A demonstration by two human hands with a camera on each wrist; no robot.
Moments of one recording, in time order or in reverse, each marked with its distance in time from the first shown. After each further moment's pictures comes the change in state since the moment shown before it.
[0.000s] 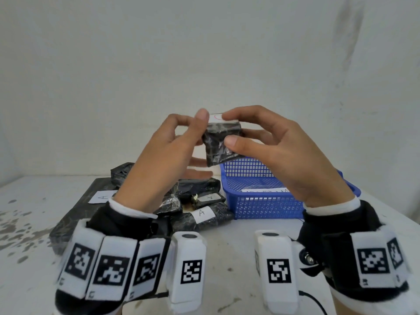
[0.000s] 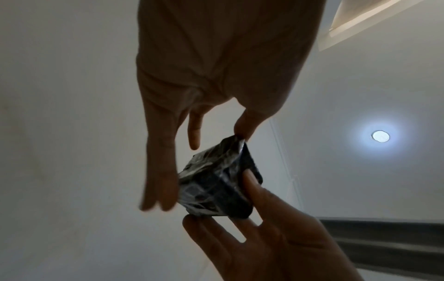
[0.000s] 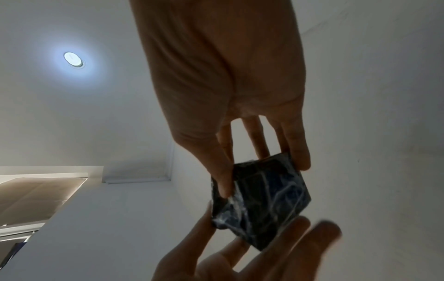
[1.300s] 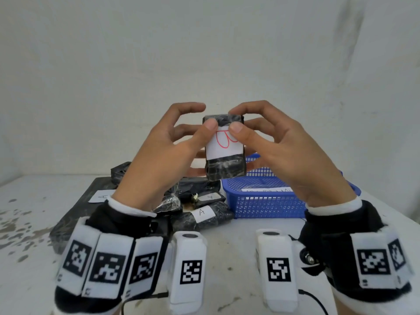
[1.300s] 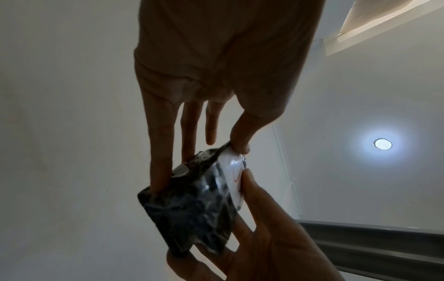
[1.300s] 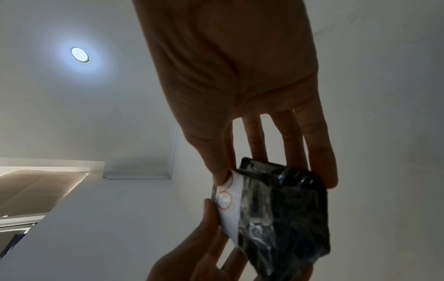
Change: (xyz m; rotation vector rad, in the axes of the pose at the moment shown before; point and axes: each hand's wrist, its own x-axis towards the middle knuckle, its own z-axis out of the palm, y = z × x) left_hand 0.000 -0.001 -0.001 0.000 -0.010 0.084; right_hand -0.001 -0.005 0.001 0.059 0.032 0.065
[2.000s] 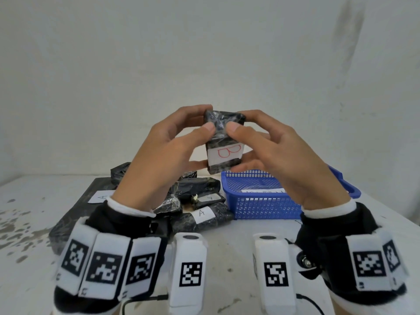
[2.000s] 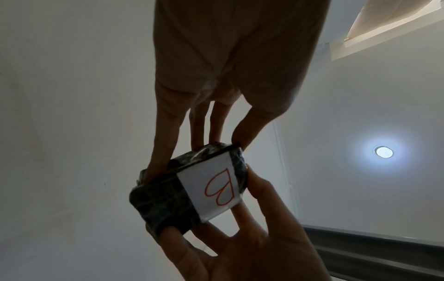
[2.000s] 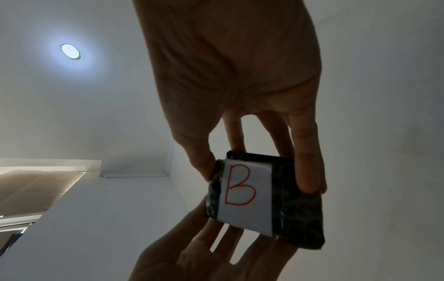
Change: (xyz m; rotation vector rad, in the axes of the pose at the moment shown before) left_hand 0.004 -0.003 -0.003 -0.048 -0.028 0.015; right_hand 0.004 0.003 0.005 0.009 0.004 0.107
